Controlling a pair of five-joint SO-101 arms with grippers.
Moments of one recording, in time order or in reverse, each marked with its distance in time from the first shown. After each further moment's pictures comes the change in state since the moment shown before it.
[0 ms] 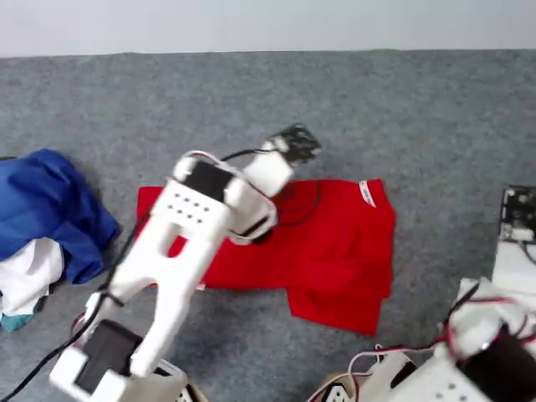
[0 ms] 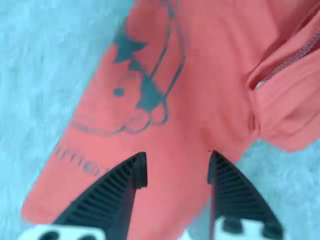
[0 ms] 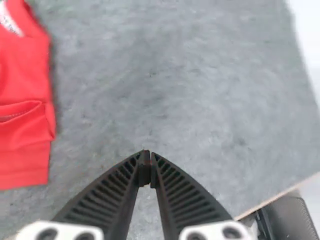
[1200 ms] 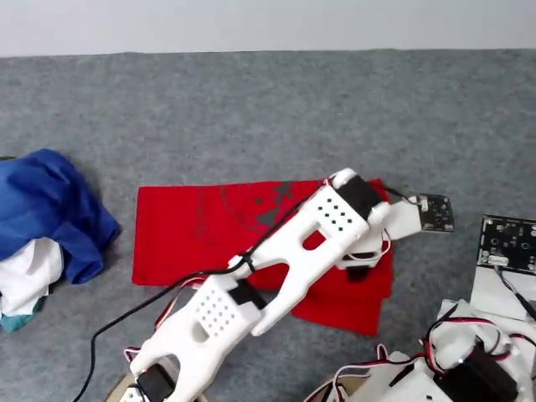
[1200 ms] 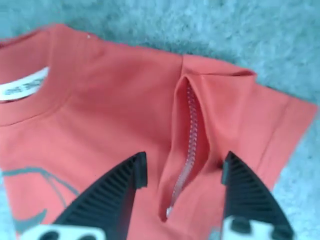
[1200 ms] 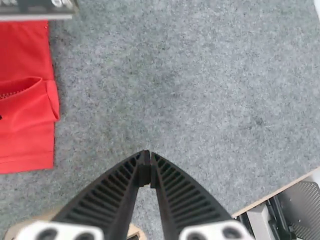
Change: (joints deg) left arm 21.7 55.1 -64.1 19.8 -8.3; right arm 1.2 -9.7 14.6 0.0 0.0
